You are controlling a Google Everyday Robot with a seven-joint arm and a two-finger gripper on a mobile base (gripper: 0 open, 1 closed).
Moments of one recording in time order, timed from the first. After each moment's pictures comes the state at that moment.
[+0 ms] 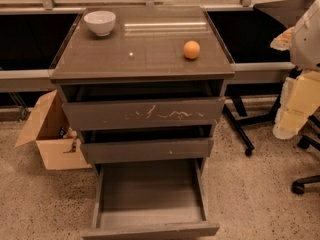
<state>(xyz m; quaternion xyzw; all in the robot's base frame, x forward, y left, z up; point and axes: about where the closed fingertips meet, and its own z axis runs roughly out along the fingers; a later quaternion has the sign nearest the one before) 0.438 -0.216 0.978 -0.60 0.78 -0.04 0.16</state>
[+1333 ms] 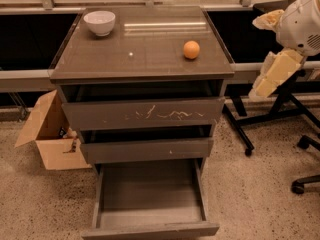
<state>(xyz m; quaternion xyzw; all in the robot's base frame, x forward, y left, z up) 0.530 -0.208 0.977 -0.61 0.73 0.04 0.32</state>
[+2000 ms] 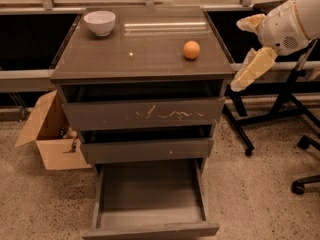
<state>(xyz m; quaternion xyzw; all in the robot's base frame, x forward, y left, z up) 0.588 -0.190 0.956 -0.60 0.70 0.11 0.37</state>
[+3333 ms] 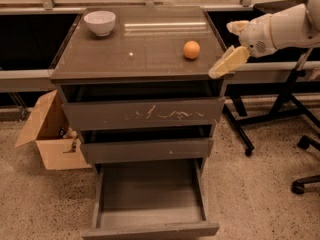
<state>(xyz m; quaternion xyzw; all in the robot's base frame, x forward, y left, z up) 0.678 -0.180 0.921 -0.52 0.71 0.16 0.45</state>
